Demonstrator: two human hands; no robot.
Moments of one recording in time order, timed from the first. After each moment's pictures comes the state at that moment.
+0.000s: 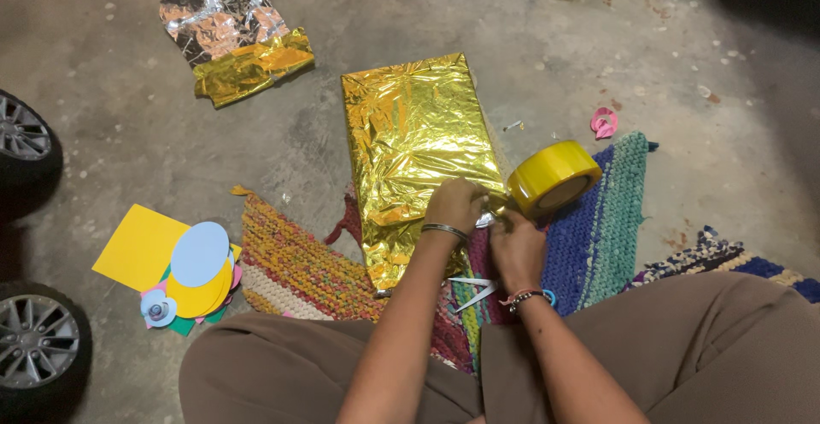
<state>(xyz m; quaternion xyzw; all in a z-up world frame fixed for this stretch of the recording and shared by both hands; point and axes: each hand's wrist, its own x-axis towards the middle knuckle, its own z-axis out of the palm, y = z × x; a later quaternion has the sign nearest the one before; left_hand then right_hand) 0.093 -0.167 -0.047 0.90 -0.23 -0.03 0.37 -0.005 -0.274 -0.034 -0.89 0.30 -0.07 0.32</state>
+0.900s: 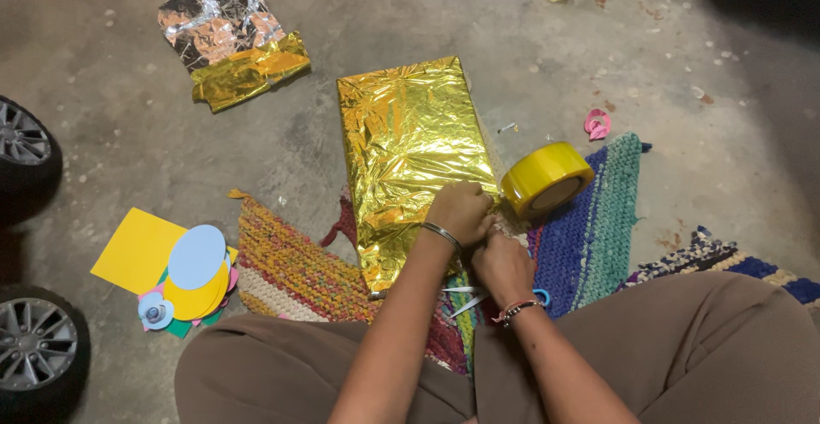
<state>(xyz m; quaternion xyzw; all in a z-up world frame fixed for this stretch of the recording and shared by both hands) 0.086 -0.172 -0.025 0.89 -0.39 -0.01 0.23 -0.013 -0.268 -0.023 -0.93 0.24 0.11 0.25</state>
